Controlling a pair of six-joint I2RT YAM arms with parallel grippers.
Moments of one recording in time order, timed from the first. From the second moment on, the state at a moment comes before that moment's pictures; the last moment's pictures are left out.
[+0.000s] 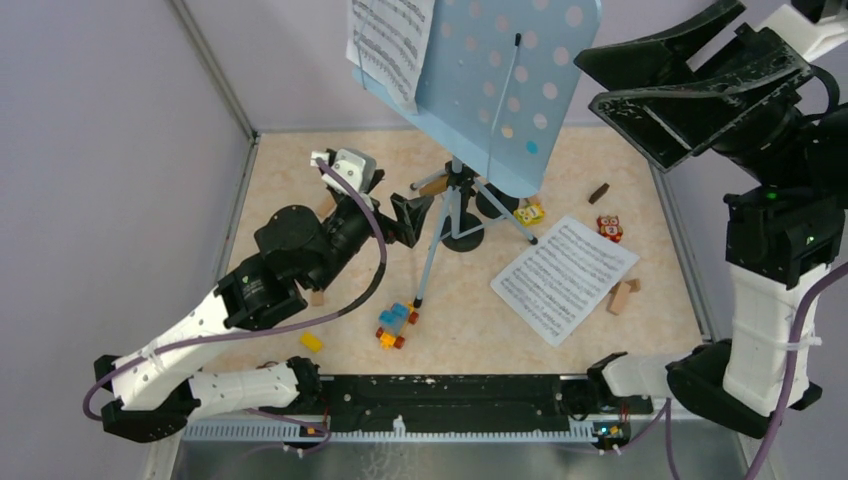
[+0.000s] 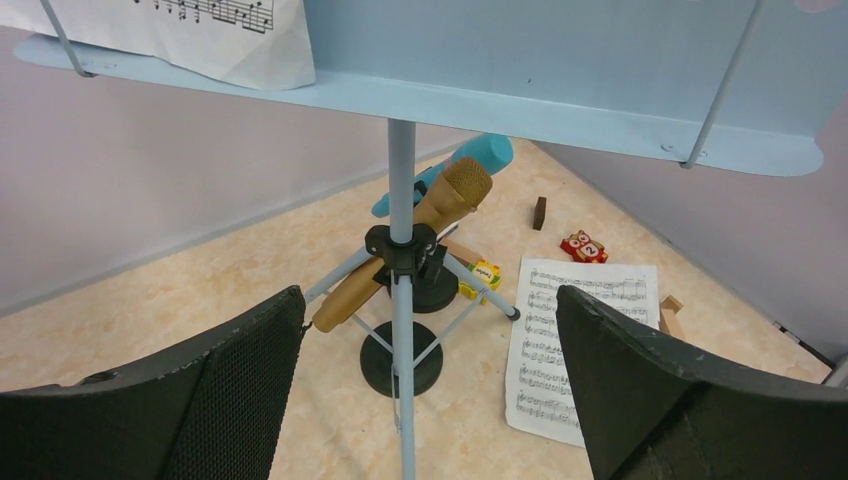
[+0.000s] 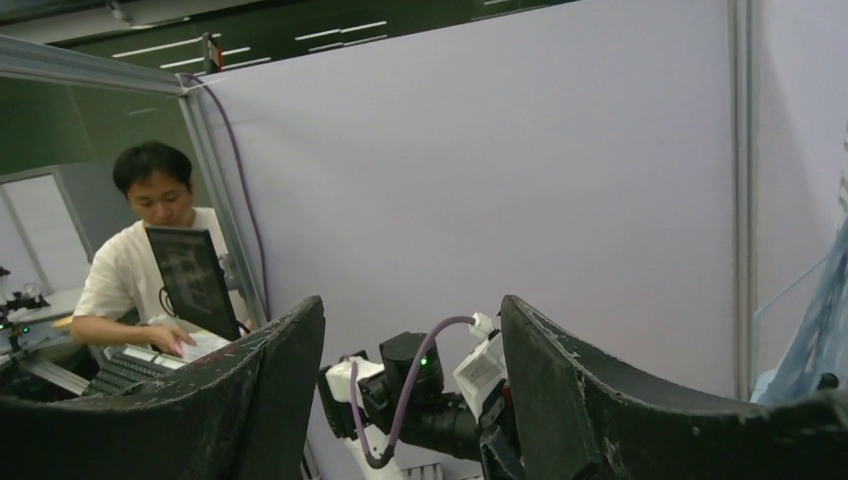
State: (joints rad) left arm -1.06 0.95 1.30 -0.26 -0.44 -0.05; right arm 0.42 1.27 2.26 -0.13 -0.77 0.88
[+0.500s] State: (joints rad) left arm -1.06 0.93 1.27 -0.27 -0.53 -0.12; right arm 1.06 1.38 2.32 -0.38 -0.19 0.34
